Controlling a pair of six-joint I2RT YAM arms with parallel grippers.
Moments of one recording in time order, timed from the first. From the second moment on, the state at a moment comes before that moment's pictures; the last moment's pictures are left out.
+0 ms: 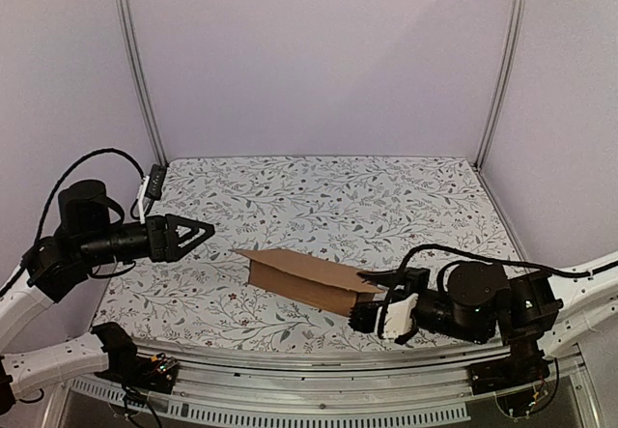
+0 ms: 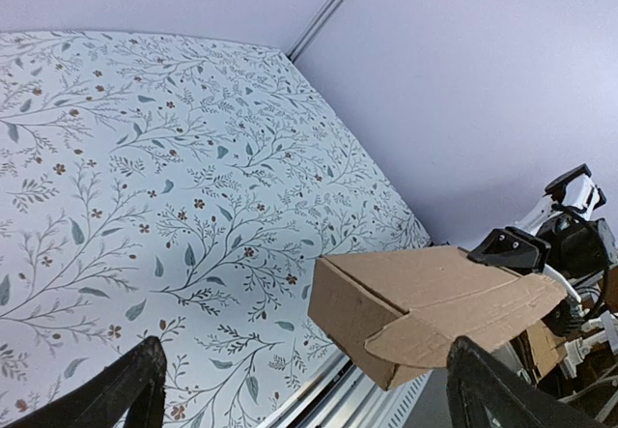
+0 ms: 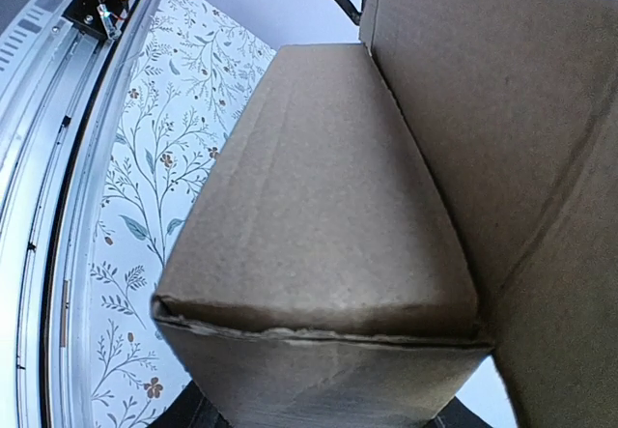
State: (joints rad) left arm -0.61 0.61 0.69 -0.39 0.38 -0.56; right arm 1.56 1.05 0.66 0.05 0.57 -0.76
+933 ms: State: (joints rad) left arm -0.65 0.73 0.58 -0.24 0.39 -0.59; right arm 1.03 1.23 0.60 0.19 -0.46 -0.07
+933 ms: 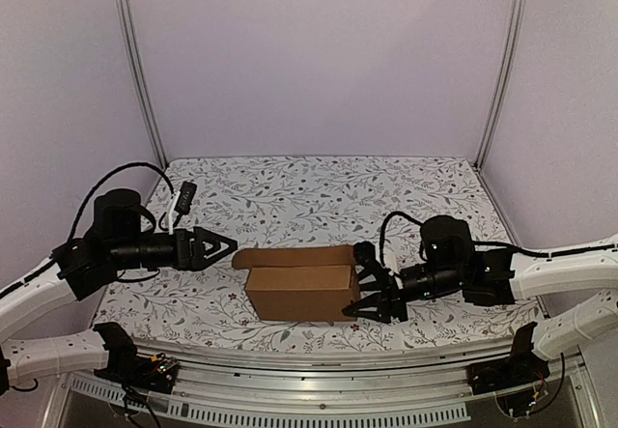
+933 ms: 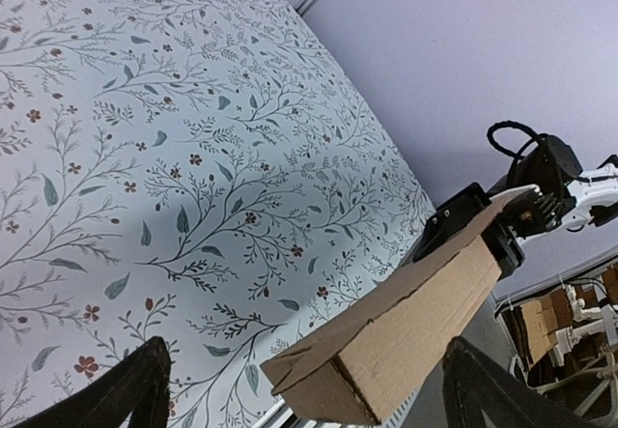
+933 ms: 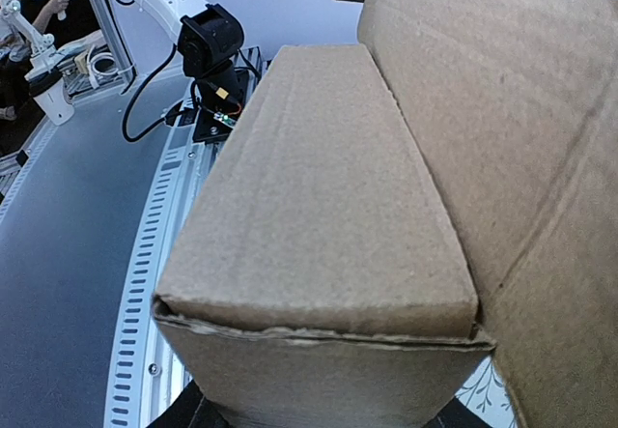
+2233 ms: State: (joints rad) left arm -0.78 0.87 0.59 -0.22 0.35 -0.57; right arm 1.03 1.30 0.56 0.33 -0.45 -0.03
